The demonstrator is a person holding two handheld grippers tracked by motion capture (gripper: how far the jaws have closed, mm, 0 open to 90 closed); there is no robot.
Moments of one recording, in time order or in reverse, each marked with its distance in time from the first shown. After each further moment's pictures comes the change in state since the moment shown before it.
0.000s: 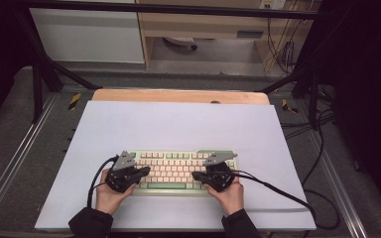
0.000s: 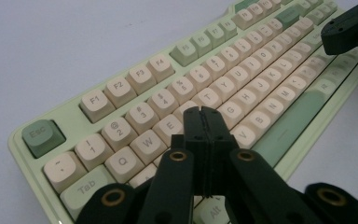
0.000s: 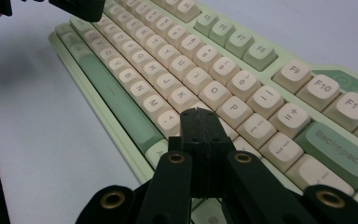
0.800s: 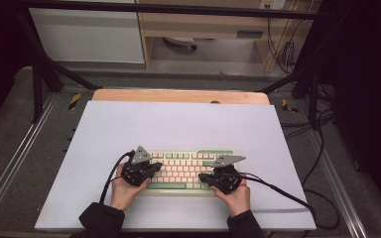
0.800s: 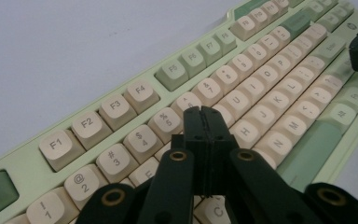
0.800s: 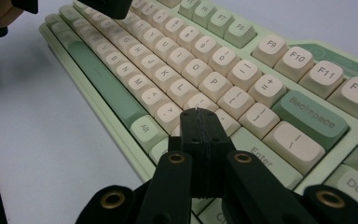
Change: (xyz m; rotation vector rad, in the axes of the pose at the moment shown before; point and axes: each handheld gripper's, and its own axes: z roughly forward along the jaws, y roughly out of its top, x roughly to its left) left arm -0.009 0.017 0.034 0.029 0.019 0.009; right arm -0.009 -0.015 -0.009 -0.003 -0.008 0.027
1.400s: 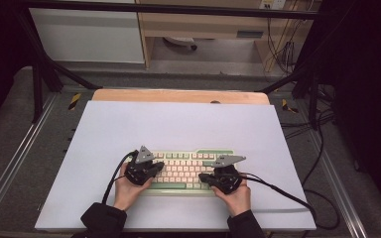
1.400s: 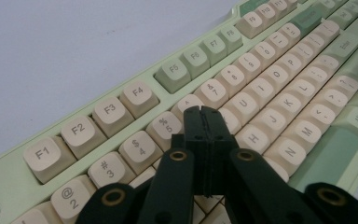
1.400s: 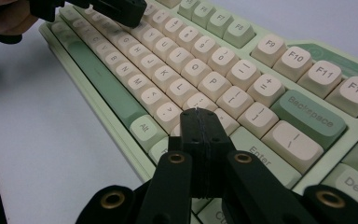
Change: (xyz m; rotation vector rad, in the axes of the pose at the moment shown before) left arm -0.001 -0.001 0.012 0.001 0.000 0.002; right arm 0.000 0.000 -0.001 -0.001 0.000 -0.001
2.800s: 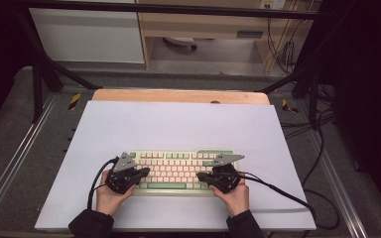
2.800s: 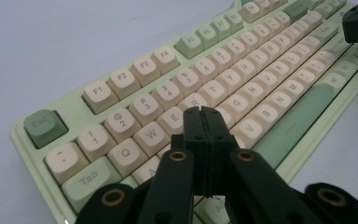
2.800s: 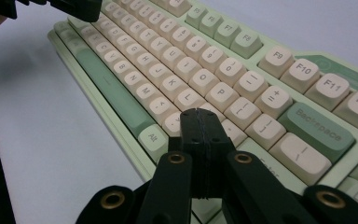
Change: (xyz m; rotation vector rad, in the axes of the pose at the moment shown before) left arm 0.013 -0.027 -0.048 -0.028 0.002 -0.015; right arm 0.004 0.007 0.001 -0.007 0.015 -0.007
